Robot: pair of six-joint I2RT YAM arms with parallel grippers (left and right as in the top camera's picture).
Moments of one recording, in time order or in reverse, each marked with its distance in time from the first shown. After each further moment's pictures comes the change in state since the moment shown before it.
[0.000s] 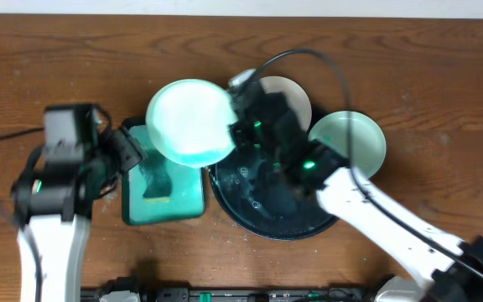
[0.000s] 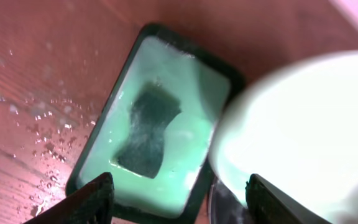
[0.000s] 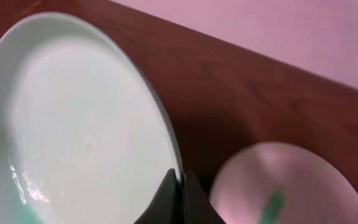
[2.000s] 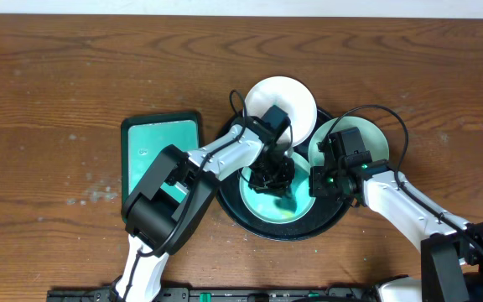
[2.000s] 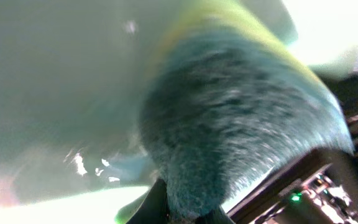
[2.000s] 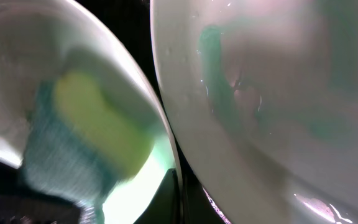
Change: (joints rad) left arm -0.738 1.035 0.205 0.283 0.573 -0.009; right arm -0.471 -0.013 -0.428 -0.401 -0.341 0.230
